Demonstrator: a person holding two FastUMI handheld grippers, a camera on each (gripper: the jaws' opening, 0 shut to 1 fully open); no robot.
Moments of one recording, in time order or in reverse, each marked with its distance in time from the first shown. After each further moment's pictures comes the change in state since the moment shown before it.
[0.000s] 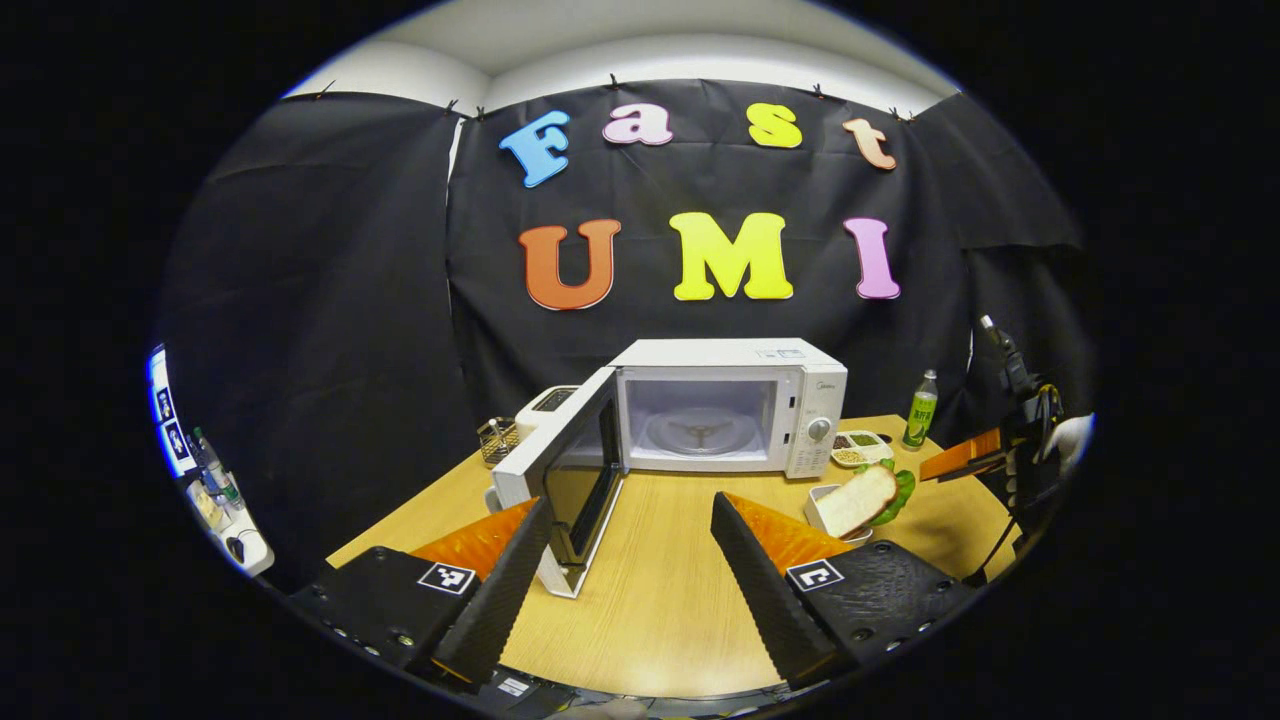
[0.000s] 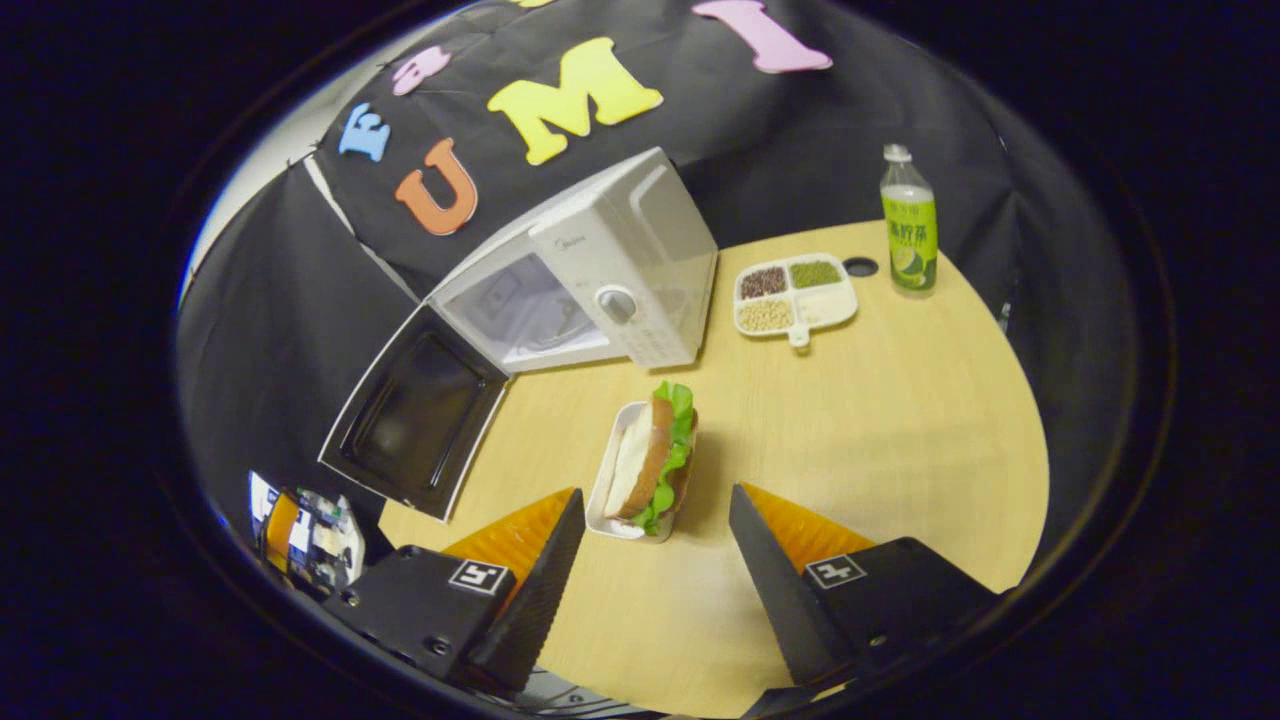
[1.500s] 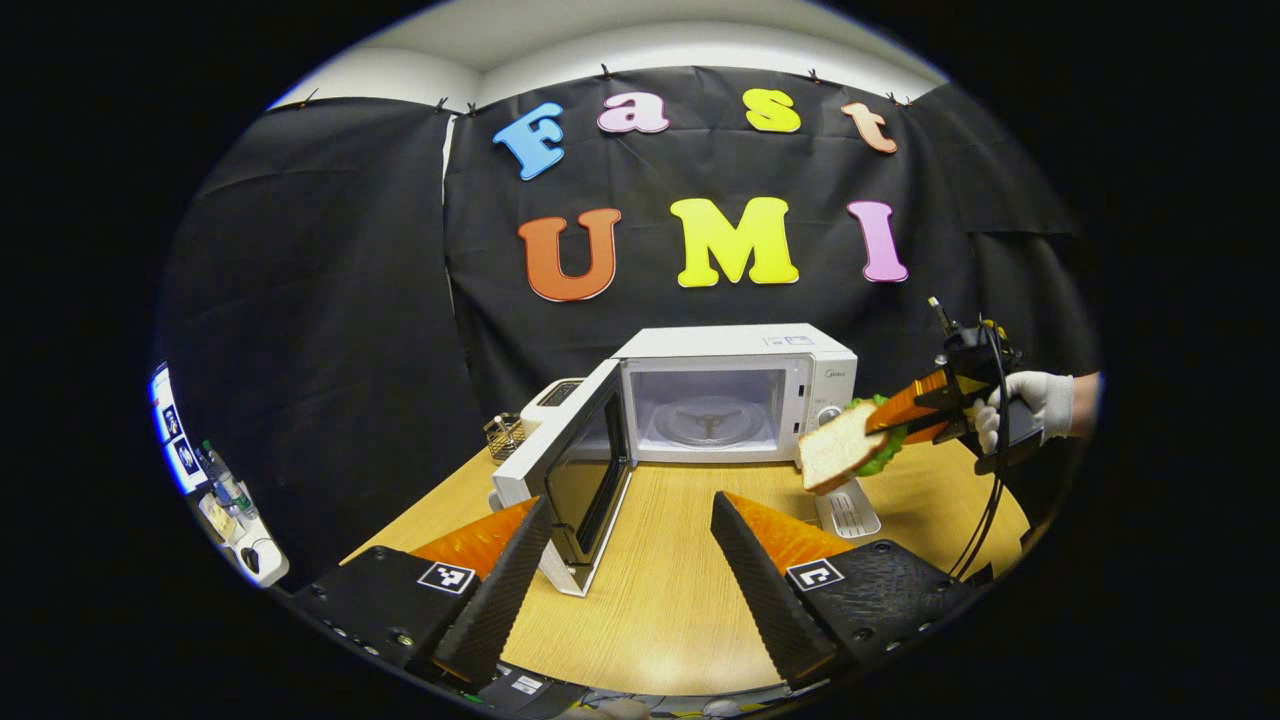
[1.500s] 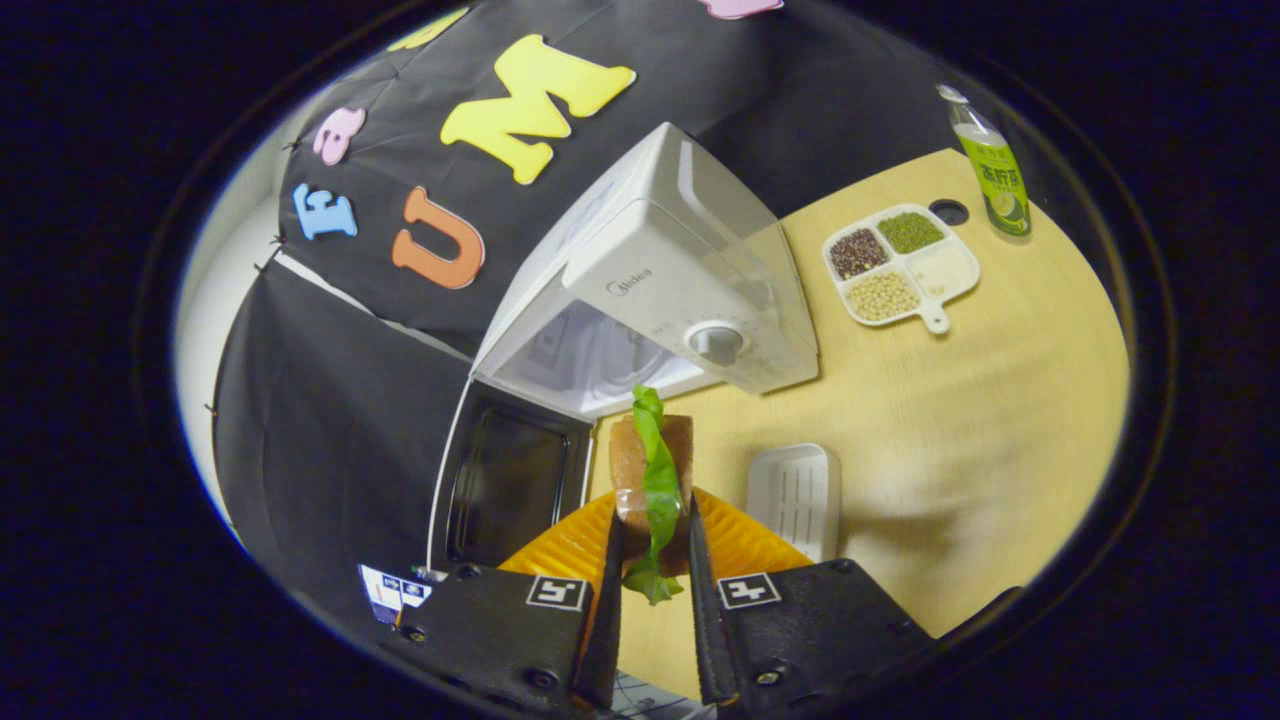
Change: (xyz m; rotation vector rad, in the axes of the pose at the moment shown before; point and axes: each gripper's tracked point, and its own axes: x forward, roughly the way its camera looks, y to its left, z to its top) left arm 0.000 0.012 0.009 0.042 0.065 0.028; right arm 0.065 0.113 0.077 0.251 -0.024 0.183
